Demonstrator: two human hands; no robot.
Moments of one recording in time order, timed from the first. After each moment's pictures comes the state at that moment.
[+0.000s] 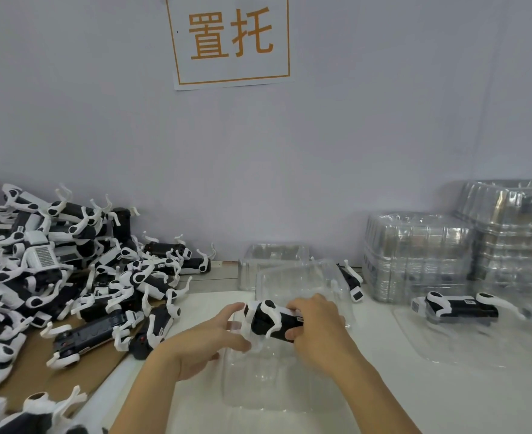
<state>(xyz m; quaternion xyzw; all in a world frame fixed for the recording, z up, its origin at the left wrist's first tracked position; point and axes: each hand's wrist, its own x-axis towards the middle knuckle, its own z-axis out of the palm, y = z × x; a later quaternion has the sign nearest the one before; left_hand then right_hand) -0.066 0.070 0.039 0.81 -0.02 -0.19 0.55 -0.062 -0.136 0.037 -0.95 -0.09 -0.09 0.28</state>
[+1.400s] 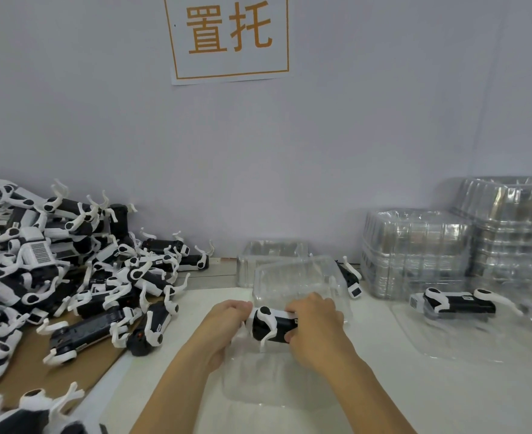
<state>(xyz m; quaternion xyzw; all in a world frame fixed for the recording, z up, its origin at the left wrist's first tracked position) -0.035 0.041 0.013 0.73 0.13 -0.03 0.67 -0.067 -0.131 0.036 -0.97 -0.09 -0.10 0.21</state>
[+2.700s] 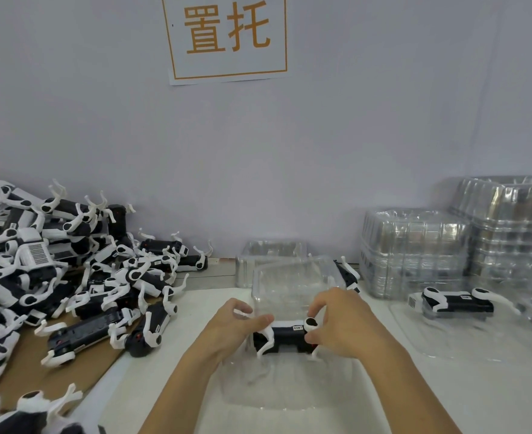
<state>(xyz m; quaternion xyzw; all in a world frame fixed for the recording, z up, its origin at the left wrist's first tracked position) -0.047 0.037 0.015 0.83 0.06 -0.01 0.55 -0.065 -0.174 0.054 -0.96 -0.04 -0.02 0.27</state>
